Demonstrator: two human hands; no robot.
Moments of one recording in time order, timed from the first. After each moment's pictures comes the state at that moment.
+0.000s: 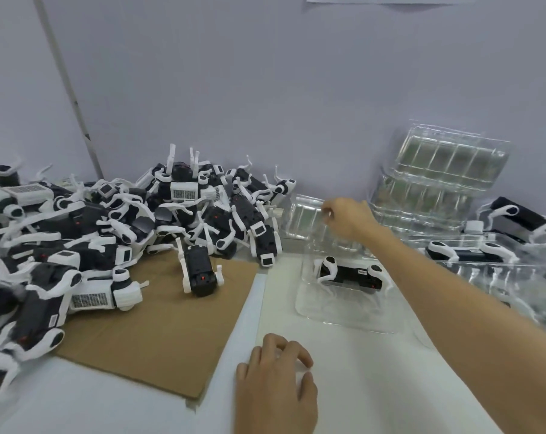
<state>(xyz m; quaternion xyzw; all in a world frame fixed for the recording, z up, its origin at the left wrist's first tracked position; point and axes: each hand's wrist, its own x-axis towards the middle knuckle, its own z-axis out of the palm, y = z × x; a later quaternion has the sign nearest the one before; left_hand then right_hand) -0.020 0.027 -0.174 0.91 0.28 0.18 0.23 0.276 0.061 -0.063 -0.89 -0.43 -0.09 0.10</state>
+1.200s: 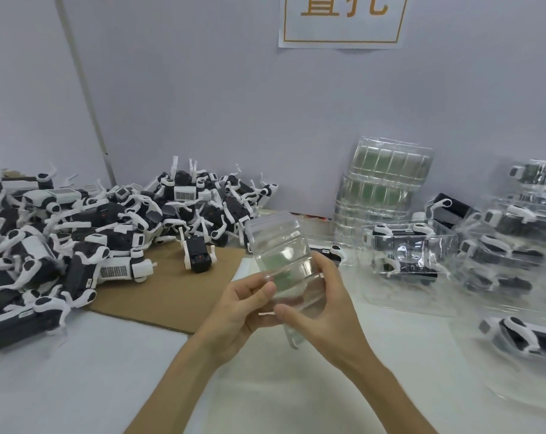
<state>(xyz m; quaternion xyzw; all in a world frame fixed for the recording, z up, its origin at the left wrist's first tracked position) -0.058 0.026 -0.117 0.56 -0.01 0.17 0.81 0.043 -0.116 -0.116 -0.65 -0.45 0.04 0.60</state>
